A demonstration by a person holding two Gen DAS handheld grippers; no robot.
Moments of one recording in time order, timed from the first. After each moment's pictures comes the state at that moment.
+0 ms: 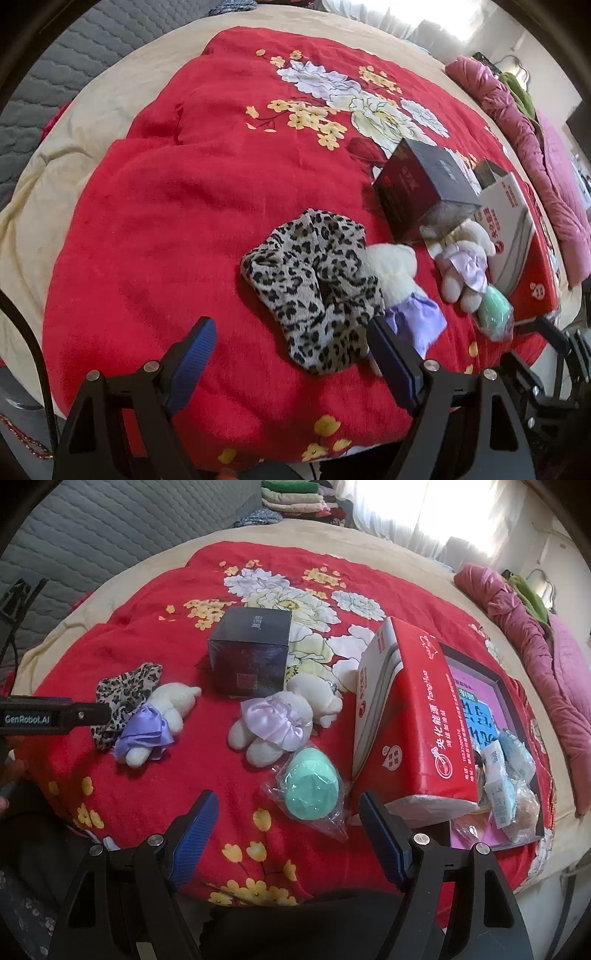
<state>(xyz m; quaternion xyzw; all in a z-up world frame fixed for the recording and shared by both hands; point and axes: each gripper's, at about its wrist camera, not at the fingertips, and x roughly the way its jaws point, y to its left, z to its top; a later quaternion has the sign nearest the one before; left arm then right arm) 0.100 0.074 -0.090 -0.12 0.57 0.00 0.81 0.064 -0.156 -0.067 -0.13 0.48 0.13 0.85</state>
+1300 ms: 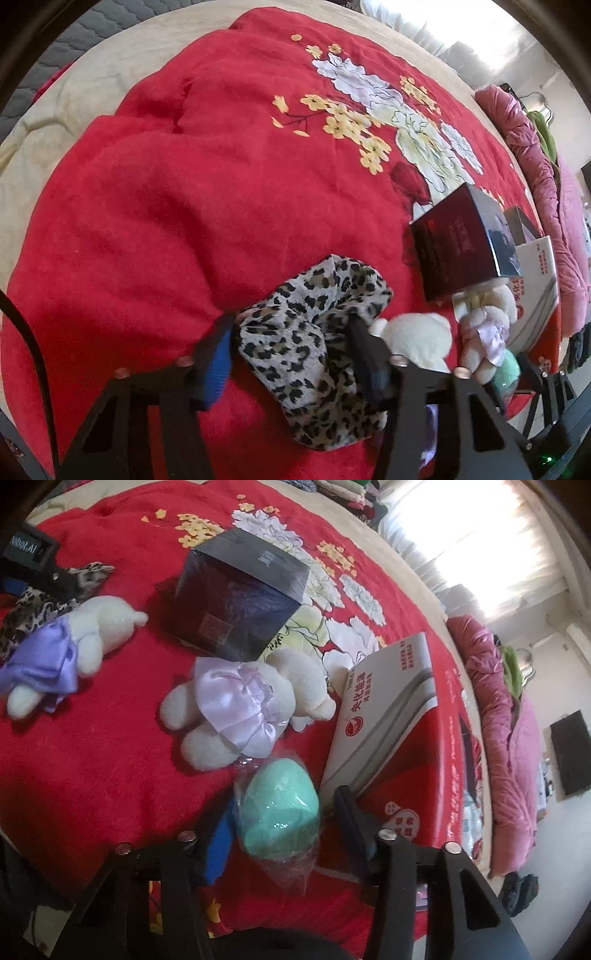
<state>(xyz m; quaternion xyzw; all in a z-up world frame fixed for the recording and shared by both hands) 0.149 0.096 -0.126 -0.18 0.57 0.03 0.80 0.114 -0.123 -0.131 -0.36 0.48 0.05 0.80</state>
